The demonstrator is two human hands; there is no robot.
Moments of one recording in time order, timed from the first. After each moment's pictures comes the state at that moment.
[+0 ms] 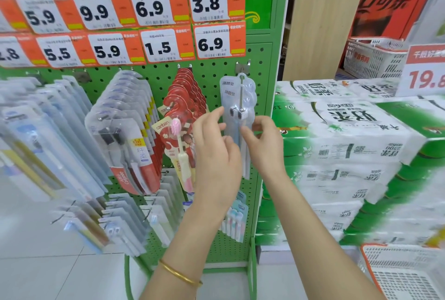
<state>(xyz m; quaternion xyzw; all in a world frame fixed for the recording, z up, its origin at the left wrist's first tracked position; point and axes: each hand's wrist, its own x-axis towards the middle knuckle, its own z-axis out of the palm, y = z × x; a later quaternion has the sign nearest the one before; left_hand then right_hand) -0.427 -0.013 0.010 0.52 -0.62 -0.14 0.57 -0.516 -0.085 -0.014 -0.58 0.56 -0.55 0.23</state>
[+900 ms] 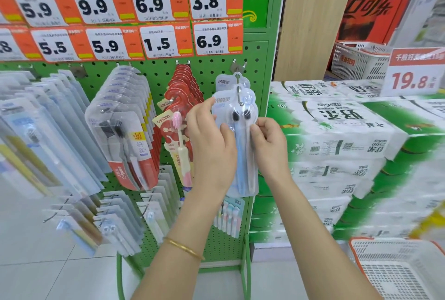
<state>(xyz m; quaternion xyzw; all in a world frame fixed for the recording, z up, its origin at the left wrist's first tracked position) -0.420 -0.022 0.009 0.50 -0.61 -0.10 0.61 -0.522 -0.061 -0.020 -0.55 0.50 -0.62 0.27</state>
